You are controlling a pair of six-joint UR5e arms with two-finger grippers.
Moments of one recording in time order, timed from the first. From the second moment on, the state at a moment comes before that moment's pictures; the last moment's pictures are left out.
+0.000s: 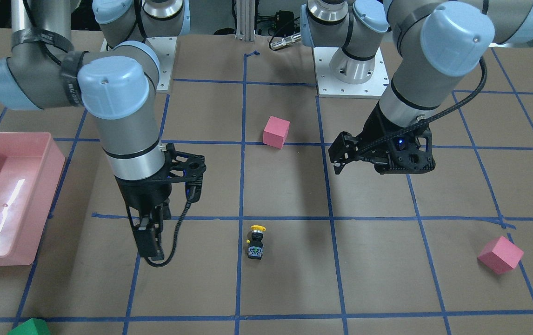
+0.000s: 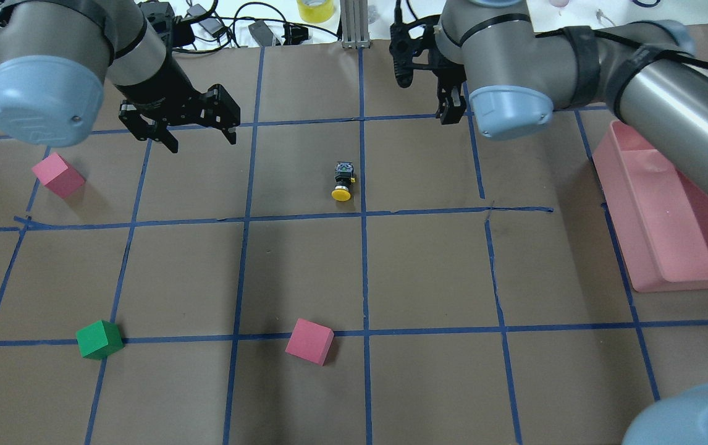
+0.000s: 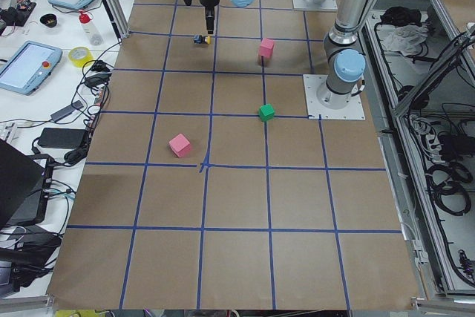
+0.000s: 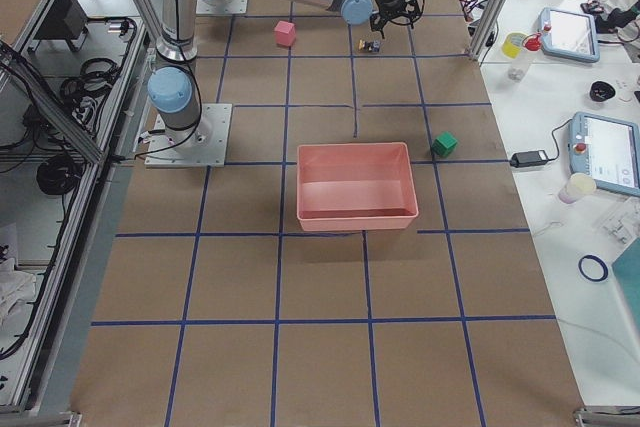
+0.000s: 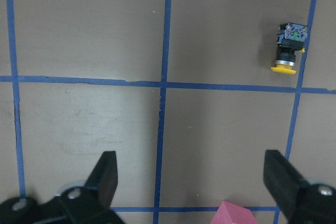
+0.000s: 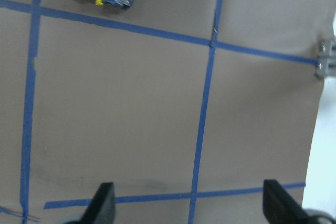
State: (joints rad) left arm -1.57 -1.73 -1.61 -1.34 1.49 -0.06; right arm 1.69 -1.24 1.56 -2.27 -1.58 -1.36
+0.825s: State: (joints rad) left arm -1.73 -1.91 -1.60 -1.15 1.51 -0.22; right arm 1.40 -1.33 1.57 -2.06 -1.60 -0.40
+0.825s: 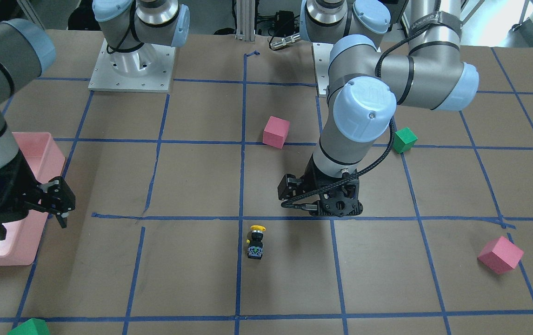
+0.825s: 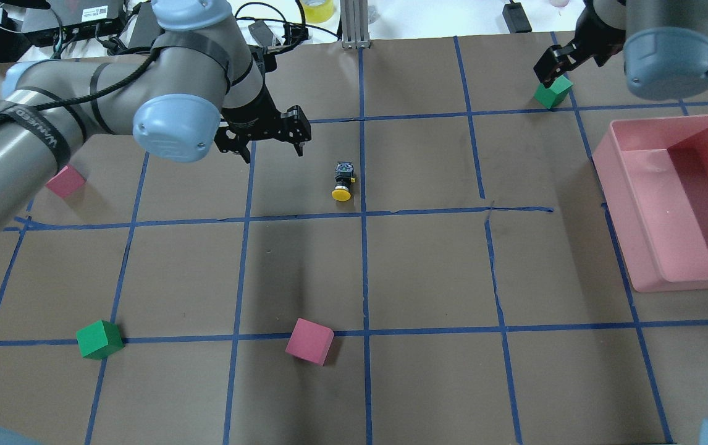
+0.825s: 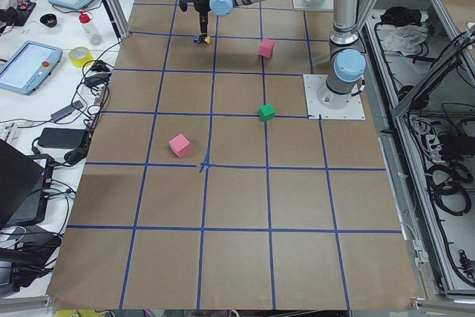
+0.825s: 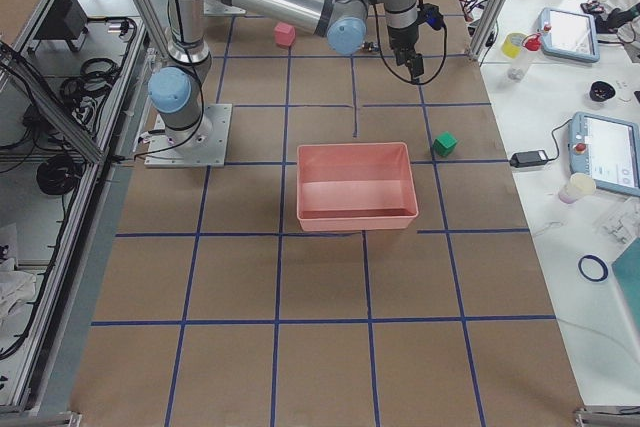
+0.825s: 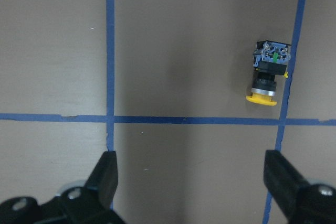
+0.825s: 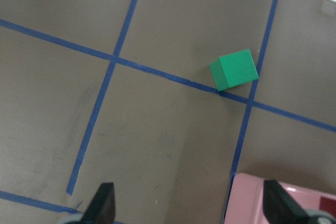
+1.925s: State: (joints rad) left arm -1.88 -2.17 -1.58 -0.91 1.57 -0.39; right arm 1.44 -1.53 1.56 -1.60 -1.67 -0.07
